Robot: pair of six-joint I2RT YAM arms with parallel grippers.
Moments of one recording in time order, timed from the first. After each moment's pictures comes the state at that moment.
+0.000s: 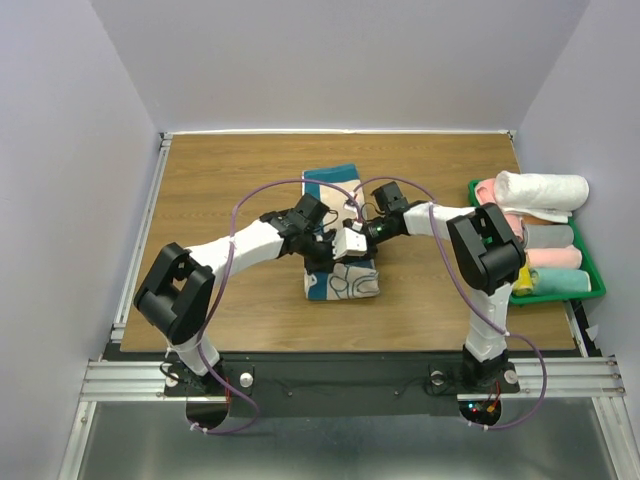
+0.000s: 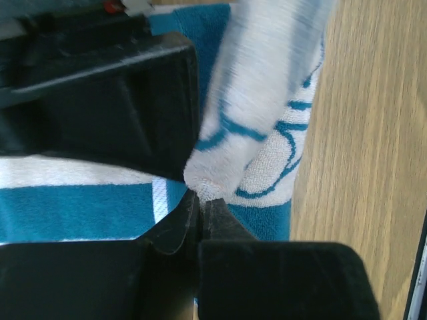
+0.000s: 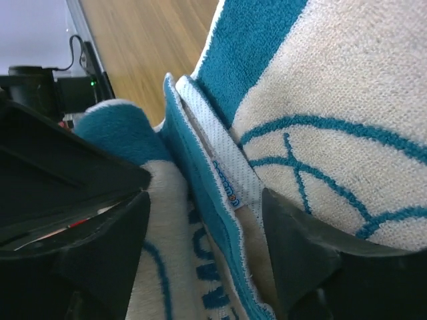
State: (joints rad) left arm -0.71 1.63 1.11 -0.50 0.48 0.69; right arm 0.44 2.01 1.20 -0.29 -0.99 0.18
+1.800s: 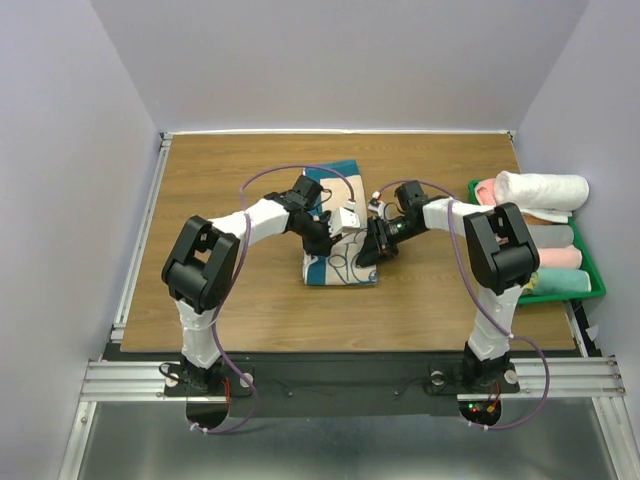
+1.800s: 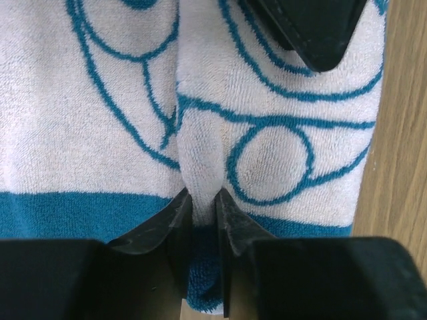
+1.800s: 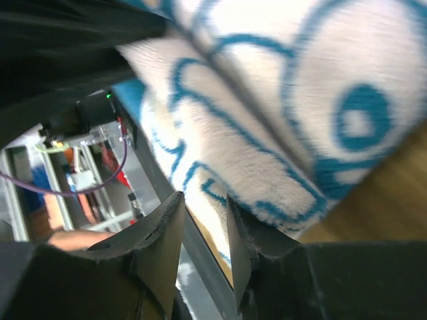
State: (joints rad) left arm -0.58 1.88 1.28 -0.51 0.55 0.77; right arm 0.31 1.95 1.19 -0.50 -1.01 0.22
